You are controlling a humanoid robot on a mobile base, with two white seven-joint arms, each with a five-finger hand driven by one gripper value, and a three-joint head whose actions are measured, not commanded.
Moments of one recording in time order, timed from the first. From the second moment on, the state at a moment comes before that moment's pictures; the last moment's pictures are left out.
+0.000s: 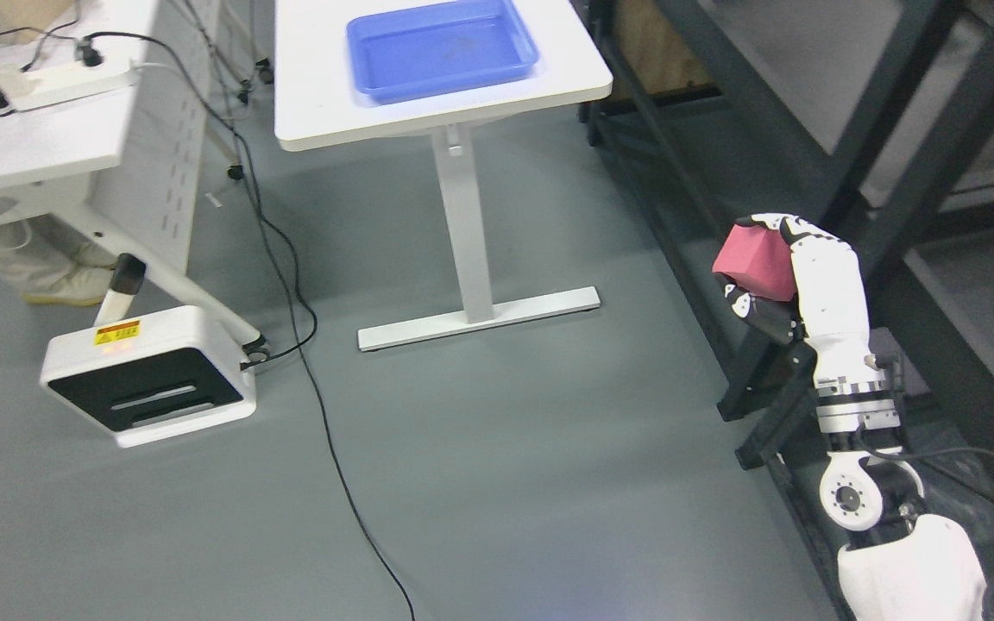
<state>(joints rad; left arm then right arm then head) 0.00 0.00 -0.08 0.00 0.13 0.01 0.18 -0.07 -0.09 0.01 -1.53 0.87 -0.33 -0.26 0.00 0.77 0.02</state>
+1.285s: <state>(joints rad) 0.00 0.00 -0.08 0.00 0.13 0.01 0.18 -0.04 -0.09 0.00 -1.55 0.83 -0.46 -0.28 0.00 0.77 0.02</state>
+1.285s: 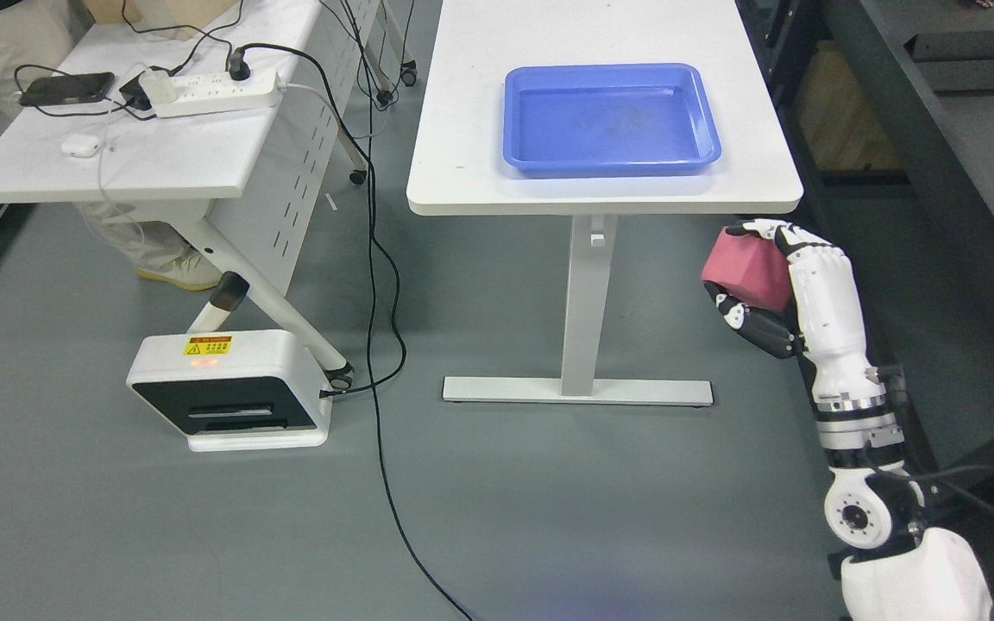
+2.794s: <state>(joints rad) 0.00 0.00 -0.08 0.00 0.13 0.01 0.18 -0.06 -0.09 0.13 -1.56 0.91 -0.49 -0.19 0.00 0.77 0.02</state>
